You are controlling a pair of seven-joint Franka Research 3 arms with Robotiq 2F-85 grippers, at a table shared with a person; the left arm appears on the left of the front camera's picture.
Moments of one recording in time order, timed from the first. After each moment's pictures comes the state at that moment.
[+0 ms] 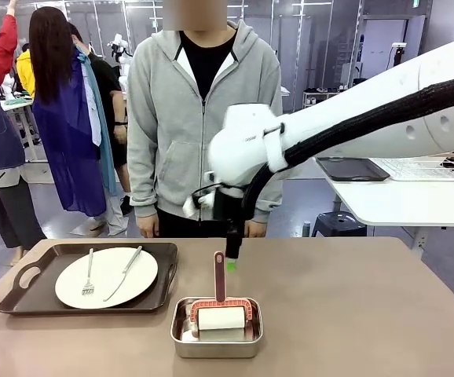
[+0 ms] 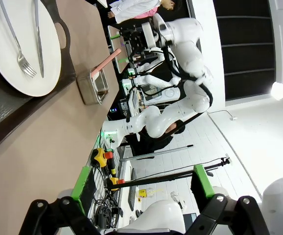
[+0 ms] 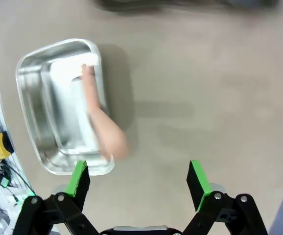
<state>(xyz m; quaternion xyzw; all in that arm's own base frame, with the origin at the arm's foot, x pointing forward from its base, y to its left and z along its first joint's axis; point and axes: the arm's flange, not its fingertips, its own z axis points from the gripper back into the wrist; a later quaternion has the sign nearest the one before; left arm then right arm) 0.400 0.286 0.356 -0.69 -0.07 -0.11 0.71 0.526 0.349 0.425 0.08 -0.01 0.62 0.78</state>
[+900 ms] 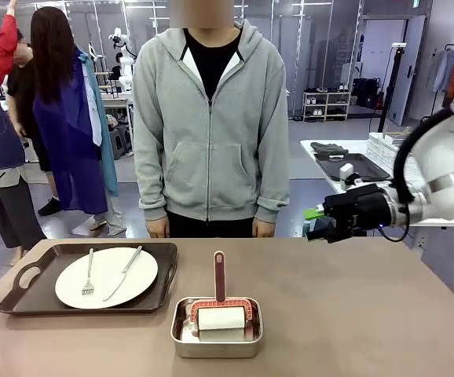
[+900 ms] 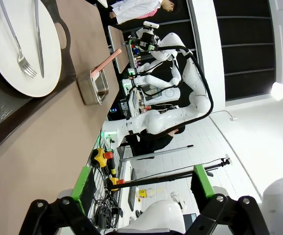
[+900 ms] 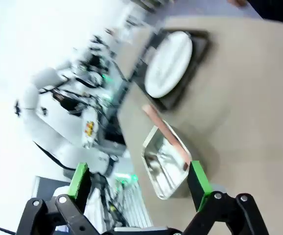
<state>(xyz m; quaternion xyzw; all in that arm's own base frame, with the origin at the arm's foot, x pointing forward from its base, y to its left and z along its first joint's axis) 0.400 0.286 0.356 -0.69 -0.07 -0.11 0.71 0.487 0.079 0.400 0.61 -0.16 0.18 0.75</state>
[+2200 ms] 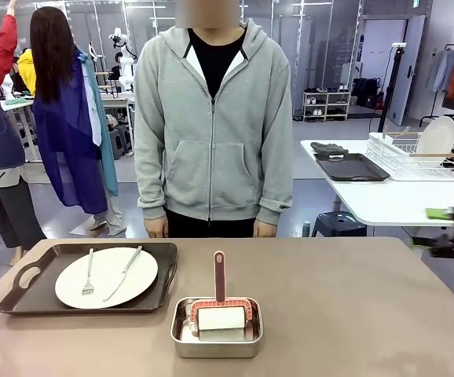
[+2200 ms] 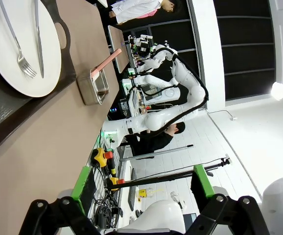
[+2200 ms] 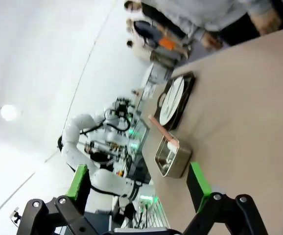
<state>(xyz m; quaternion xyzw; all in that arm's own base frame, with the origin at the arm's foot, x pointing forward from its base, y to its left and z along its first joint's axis) 0.401 0.285 0.356 -0.69 -0.07 -0.11 0.71 0.429 -0.174 0.366 0.68 -0.23 0.04 0.69</state>
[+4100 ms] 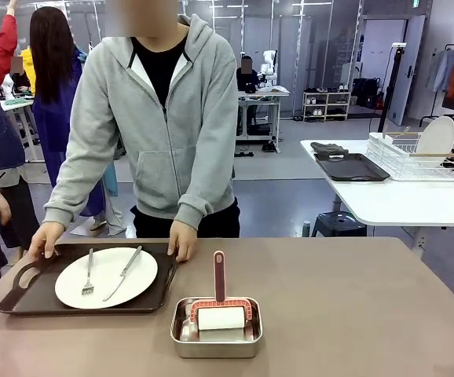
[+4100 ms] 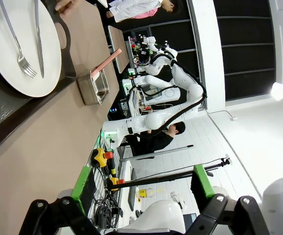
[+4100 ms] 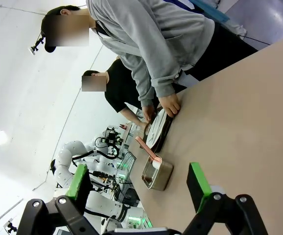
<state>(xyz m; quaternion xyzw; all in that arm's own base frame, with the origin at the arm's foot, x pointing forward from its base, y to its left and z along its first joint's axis) 0.400 0.286 0.356 -0.69 -0.07 -0.11 0.71 0.395 -0.244 0.359 0.66 -0.31 -0.01 0.69</state>
